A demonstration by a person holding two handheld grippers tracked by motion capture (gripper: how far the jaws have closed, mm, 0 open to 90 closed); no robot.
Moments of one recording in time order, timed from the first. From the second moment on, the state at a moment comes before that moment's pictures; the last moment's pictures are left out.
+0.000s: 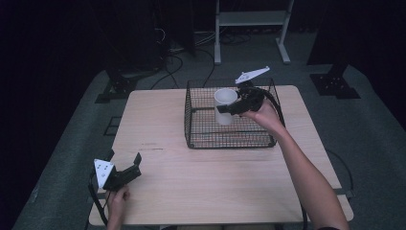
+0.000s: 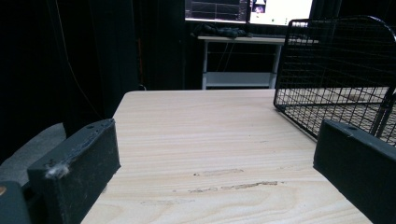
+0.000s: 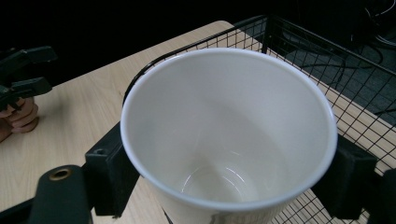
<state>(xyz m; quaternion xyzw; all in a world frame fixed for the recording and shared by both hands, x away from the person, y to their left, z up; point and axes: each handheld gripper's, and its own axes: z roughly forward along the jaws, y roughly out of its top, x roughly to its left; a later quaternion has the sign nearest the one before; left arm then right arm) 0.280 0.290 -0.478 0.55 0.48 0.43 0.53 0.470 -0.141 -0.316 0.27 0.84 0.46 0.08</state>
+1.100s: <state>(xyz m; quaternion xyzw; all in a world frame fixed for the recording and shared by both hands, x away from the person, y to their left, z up) 0.280 0.290 -0.478 0.55 0.48 0.43 0.53 0.513 -0.123 -0.344 0.29 0.84 0.46 0.05</state>
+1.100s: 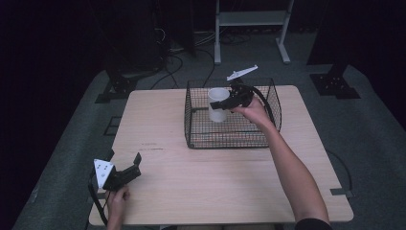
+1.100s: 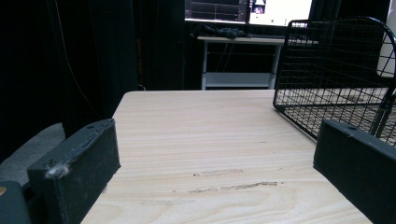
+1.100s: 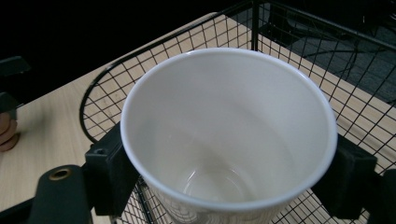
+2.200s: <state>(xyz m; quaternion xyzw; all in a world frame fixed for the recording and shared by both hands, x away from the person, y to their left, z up) 0.280 0.290 -0.478 0.55 0.48 0.43 0.53 0.536 -0.124 -0.386 0.33 0.84 0.43 0.02</state>
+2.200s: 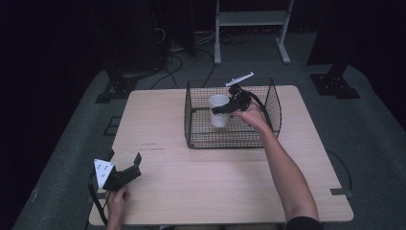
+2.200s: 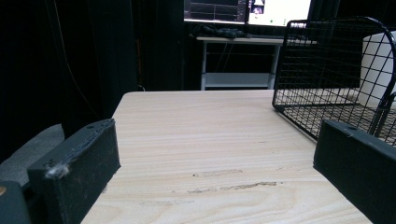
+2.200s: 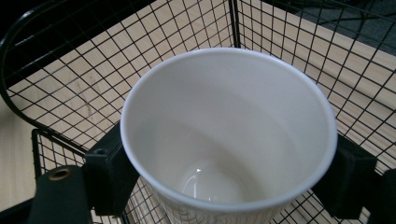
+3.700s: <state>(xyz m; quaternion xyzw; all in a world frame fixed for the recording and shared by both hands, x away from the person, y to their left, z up) 0.280 0.290 -0.478 0.55 0.48 0.43 0.53 0.537 -0.115 -0.402 0.31 0.88 0.36 0.04</state>
